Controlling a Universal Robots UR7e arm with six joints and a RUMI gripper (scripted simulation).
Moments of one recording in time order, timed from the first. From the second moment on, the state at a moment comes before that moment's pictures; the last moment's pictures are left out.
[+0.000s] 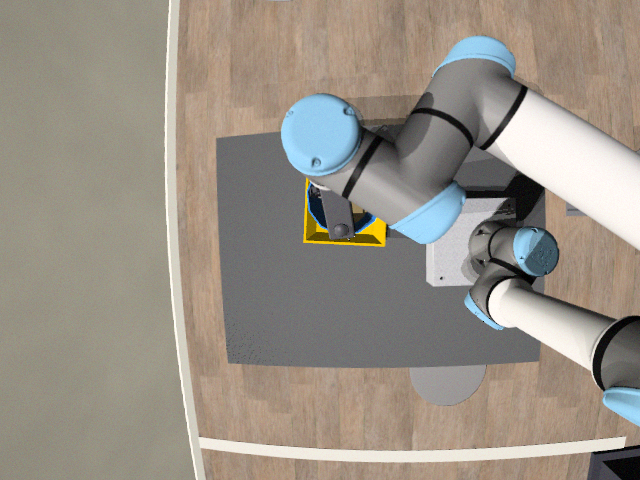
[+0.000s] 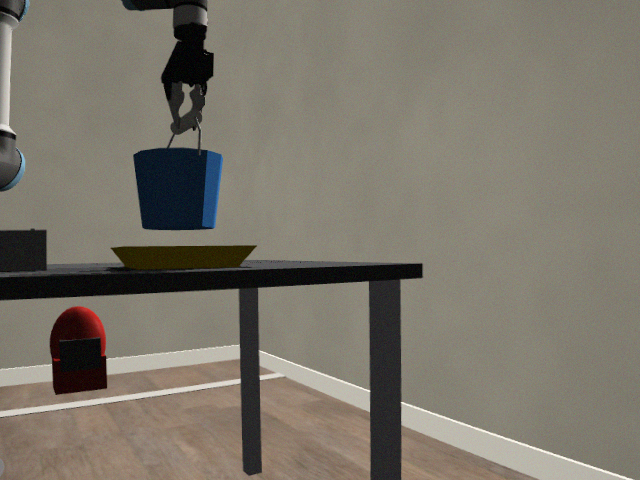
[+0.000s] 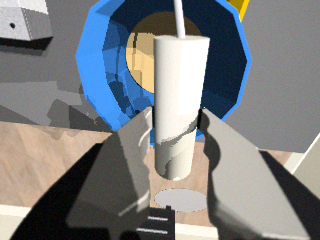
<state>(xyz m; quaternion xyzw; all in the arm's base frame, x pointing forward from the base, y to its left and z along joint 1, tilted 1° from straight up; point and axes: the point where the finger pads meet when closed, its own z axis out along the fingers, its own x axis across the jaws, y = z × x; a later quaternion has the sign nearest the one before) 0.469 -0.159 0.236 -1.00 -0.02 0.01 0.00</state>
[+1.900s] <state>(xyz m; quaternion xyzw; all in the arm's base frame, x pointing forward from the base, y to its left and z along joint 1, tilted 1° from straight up) 0.468 -0.159 0.179 -1.00 -0.02 0.01 0.00</state>
